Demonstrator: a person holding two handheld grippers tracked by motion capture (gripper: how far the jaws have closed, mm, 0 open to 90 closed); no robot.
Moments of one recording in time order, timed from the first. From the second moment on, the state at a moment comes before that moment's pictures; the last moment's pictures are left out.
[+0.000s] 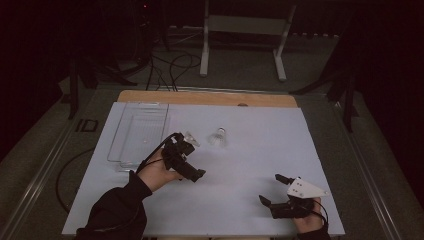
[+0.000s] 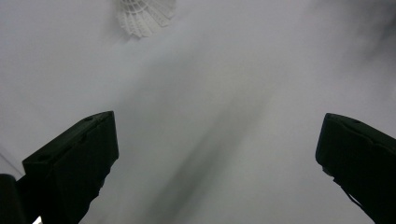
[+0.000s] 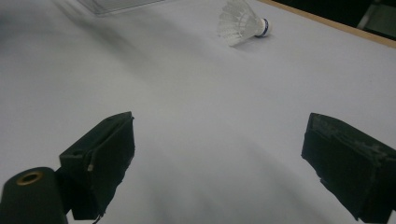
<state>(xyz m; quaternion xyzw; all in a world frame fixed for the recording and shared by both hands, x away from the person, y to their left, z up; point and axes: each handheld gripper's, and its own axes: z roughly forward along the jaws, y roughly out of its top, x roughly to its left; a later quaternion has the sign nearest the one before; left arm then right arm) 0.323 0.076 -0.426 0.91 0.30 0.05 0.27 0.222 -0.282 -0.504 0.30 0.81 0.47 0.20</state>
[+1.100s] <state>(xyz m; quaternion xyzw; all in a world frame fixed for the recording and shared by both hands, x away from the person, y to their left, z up) 0.361 0.063 -0.432 0.92 0.33 0.01 0.22 0.220 -0.281 -0.503 0.30 0.81 0.47 0.21</state>
